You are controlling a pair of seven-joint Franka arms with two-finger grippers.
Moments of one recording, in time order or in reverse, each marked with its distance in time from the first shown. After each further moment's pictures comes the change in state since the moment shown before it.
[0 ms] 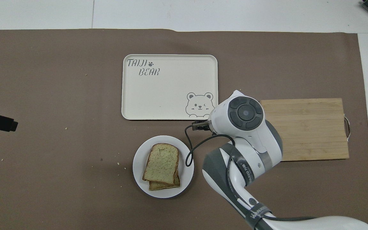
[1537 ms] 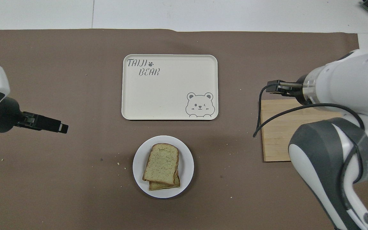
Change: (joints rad) left arm 0.041 -0.018 -0.040 -0.306 -0.375 0.227 0.002; right arm -0.227 -0.223 -0.055 0.166 -0.032 -0.250 -0.012
